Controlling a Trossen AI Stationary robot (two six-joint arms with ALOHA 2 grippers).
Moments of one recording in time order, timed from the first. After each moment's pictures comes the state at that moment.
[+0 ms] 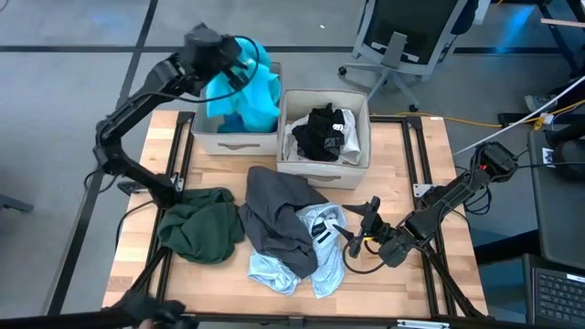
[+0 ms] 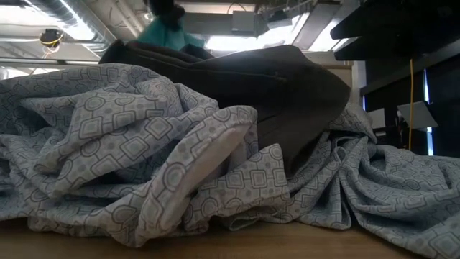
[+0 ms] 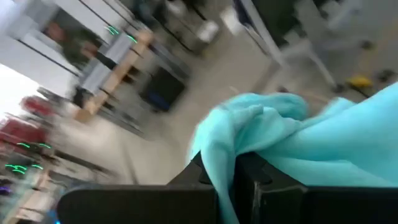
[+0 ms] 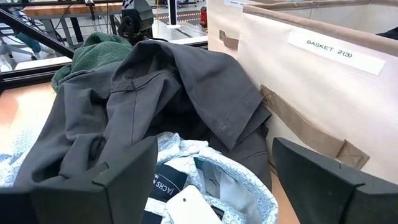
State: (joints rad) left arm 0.67 1.46 1.77 -0.73 -0.59 0.53; right arm 0.72 1.36 0.66 0.11 1.08 0.60
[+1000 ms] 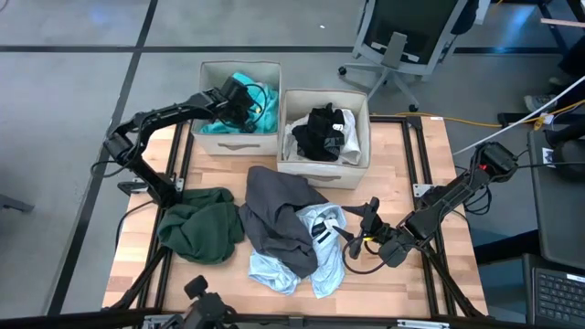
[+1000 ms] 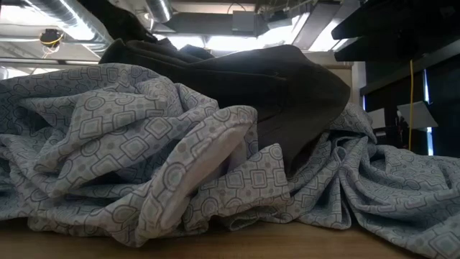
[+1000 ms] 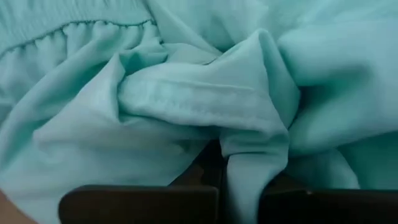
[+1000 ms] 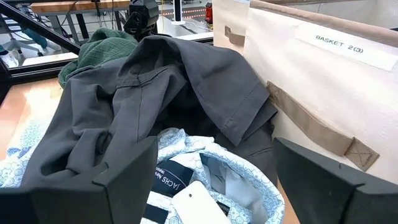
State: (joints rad) left arm 0.82 1.57 1.11 -0.51 -0.13 0.22; right arm 0.72 1.36 0.66 0.10 1.05 0.60
